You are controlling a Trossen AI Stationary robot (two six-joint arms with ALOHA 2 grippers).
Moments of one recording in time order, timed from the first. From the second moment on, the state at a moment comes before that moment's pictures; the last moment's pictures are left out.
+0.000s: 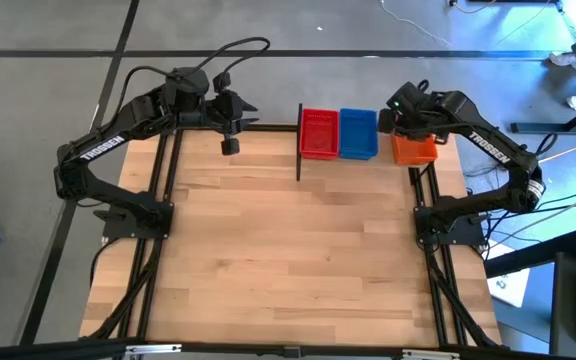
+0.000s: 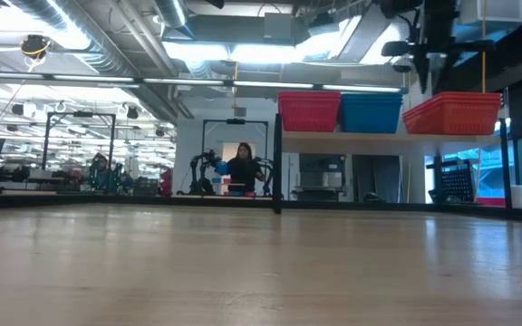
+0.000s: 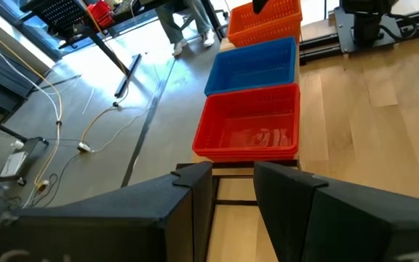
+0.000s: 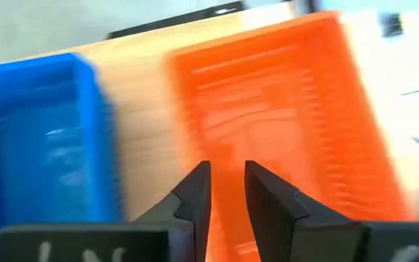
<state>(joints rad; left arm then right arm) 0.44 1.27 1.57 -0.67 -0.04 0.47 -0.69 1.28 1.43 -1.40 0.36 1.05</state>
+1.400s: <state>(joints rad) 0.40 1.27 1.57 -0.67 -0.04 0.47 -0.69 1.47 1.43 -1.45 0.46 0.92</state>
